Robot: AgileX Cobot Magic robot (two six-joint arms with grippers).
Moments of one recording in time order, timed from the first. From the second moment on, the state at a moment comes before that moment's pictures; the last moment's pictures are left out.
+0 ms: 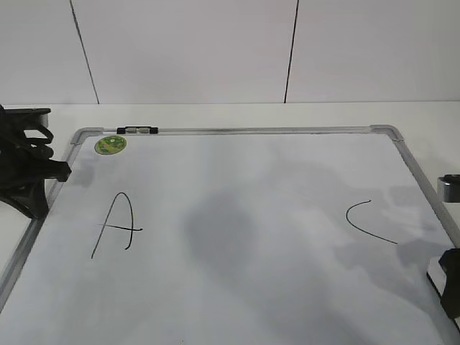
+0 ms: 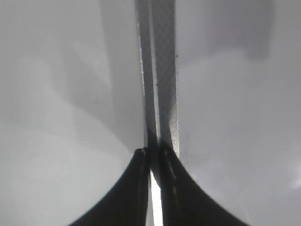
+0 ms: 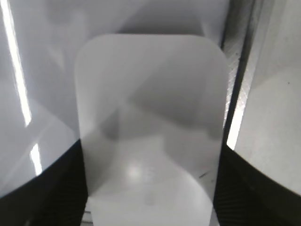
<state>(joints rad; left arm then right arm) -0.10 1.95 -1.23 -0.11 0.88 0.00 0.01 1.53 -0.77 0.08 0.96 -0.11</state>
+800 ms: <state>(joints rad) -0.10 1.95 -1.23 -0.11 0.88 0.00 0.01 1.53 -0.77 0.12 0.97 -0.11</state>
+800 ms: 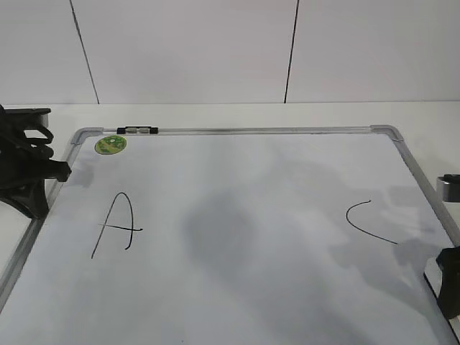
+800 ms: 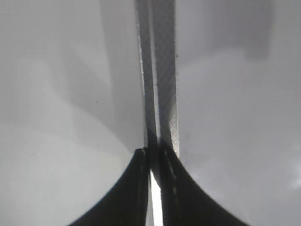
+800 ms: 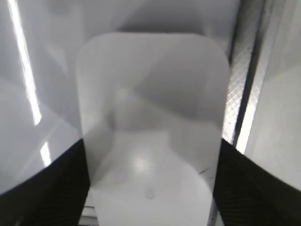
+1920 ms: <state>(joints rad) -0.10 1.95 -1.23 -0.08 0.88 0.02 0.01 1.43 -1.05 0.15 1.21 -0.08</state>
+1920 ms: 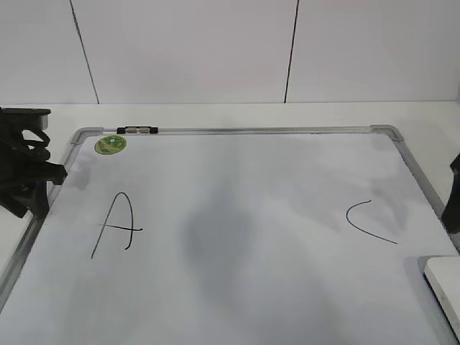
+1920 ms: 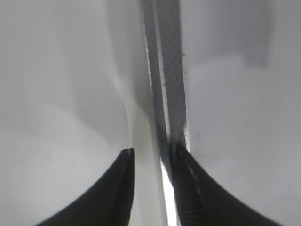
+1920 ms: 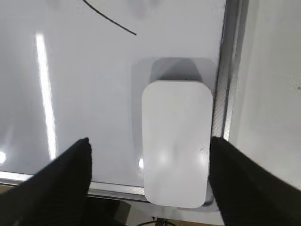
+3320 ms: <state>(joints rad) -0.10 0.87 -1.02 -0.10 1.25 0.03 0.01 0.28 -0.82 0.17 1.27 -0.05</state>
